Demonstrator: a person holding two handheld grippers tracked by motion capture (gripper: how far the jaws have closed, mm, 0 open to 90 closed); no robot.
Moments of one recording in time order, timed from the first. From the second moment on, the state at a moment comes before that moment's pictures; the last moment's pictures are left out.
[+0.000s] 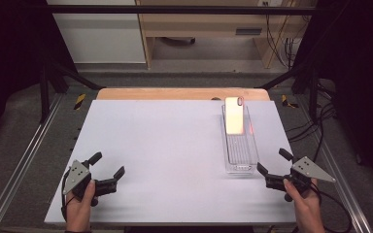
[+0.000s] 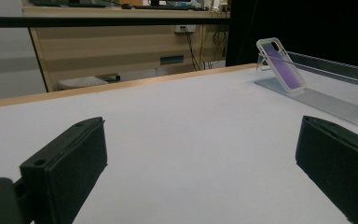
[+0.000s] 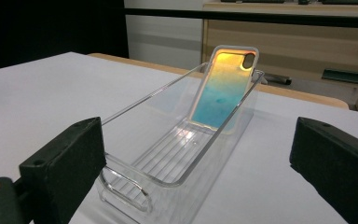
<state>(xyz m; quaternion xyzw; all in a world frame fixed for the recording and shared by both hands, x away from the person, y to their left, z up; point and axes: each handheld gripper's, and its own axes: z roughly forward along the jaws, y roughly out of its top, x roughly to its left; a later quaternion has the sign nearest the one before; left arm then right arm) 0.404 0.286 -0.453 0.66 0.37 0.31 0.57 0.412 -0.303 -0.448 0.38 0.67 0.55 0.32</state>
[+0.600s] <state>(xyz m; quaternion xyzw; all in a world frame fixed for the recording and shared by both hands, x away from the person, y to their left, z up) 0.404 0.286 -0.453 0.66 0.37 0.31 0.57 0.408 -0.294 -0.463 0.38 0.68 0.55 0.30</state>
